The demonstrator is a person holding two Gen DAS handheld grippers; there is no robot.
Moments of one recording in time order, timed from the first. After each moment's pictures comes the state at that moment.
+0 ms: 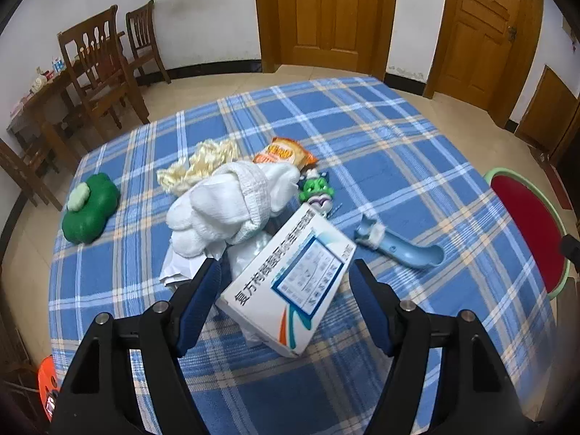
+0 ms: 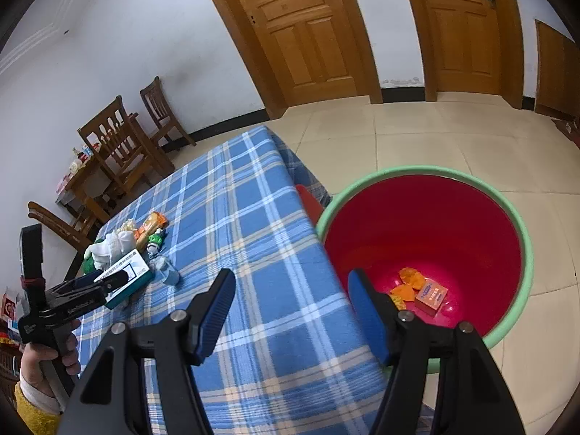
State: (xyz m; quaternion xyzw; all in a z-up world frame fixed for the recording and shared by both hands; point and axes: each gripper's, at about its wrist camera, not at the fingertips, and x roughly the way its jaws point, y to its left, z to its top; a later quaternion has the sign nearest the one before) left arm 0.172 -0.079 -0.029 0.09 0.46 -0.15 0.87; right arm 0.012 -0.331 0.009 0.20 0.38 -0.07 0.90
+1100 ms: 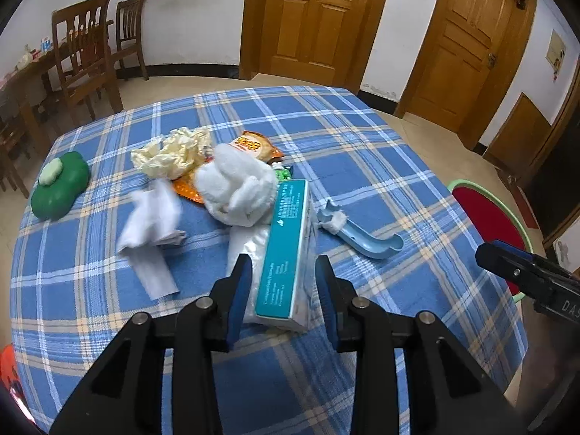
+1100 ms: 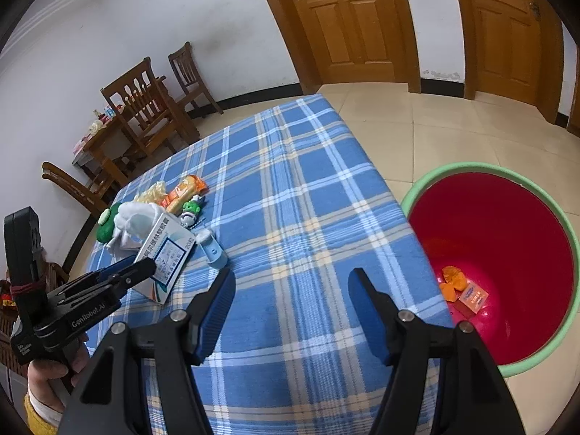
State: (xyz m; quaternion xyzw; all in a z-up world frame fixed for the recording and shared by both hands) left arm 0.152 -0.076 -0.031 0.02 0.44 -0.21 0.87; right arm 0.054 -0.271 -0.006 0.17 0.42 -0.01 0.89
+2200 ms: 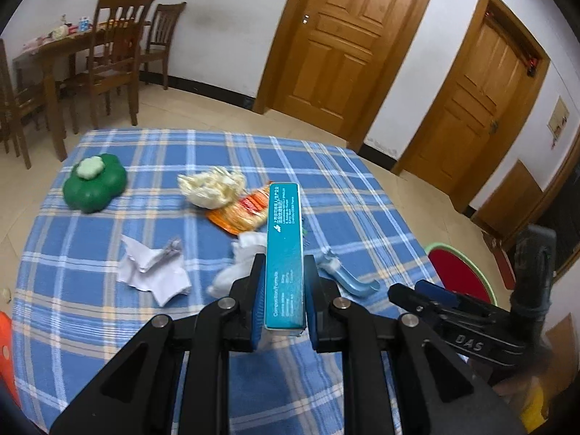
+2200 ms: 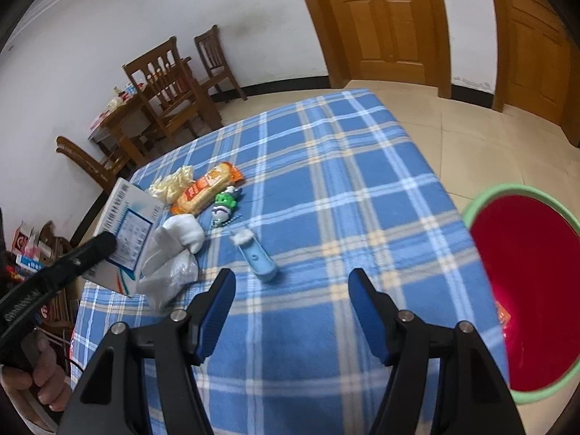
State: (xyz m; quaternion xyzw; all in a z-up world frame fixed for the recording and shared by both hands) left arm 0.134 -0.023 0.013 -0.09 0.39 -0.19 0.90; right arm 0.094 -0.229 -0.012 0.14 0.44 0.04 0.89
